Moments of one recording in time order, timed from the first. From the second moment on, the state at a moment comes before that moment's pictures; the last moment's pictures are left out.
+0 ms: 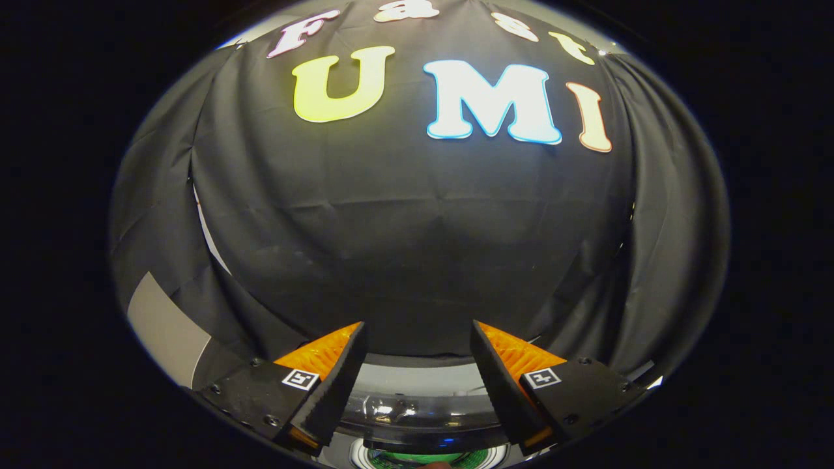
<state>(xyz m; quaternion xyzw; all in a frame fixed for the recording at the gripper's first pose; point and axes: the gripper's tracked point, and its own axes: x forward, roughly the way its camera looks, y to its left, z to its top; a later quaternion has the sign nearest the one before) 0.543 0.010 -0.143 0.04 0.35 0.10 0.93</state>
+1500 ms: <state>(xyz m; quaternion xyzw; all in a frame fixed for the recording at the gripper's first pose) 0.428 0.004 -0.177 0.04 0.46 0.09 0.88</state>
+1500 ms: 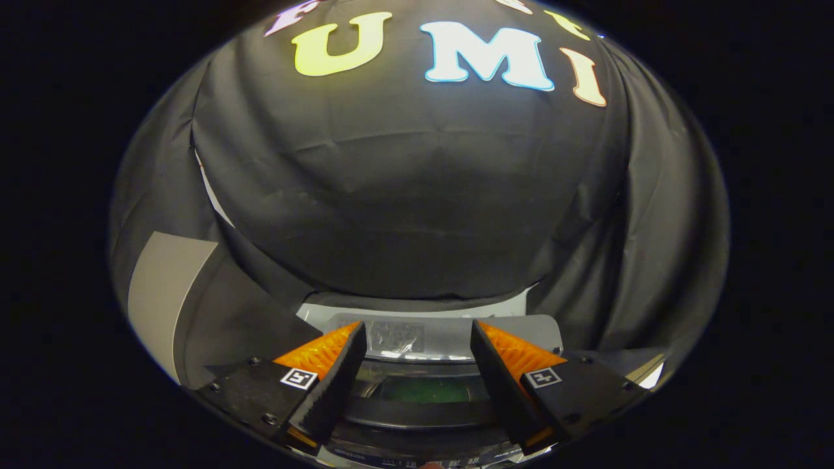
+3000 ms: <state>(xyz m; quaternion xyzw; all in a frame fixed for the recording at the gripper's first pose) 0.254 -0.004 -0.146 0.12 0.41 0.03 0.91</state>
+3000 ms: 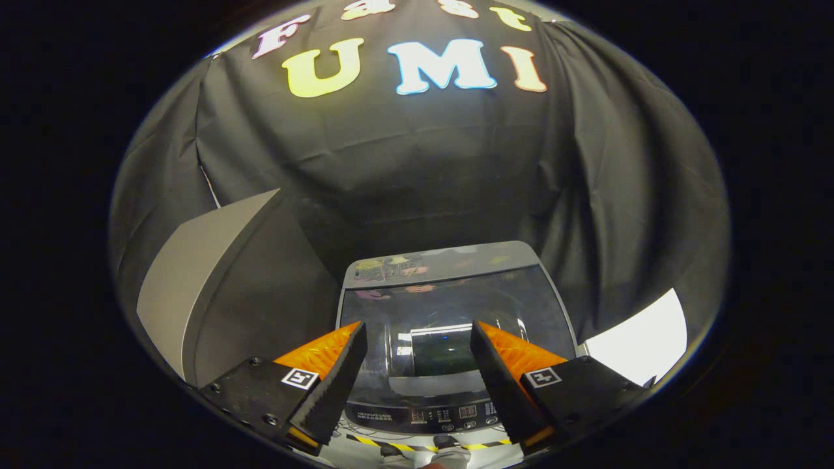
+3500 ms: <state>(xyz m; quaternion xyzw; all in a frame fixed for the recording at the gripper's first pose) 0.134 -0.037 -0.118 0.17 0.32 0.00 0.93</state>
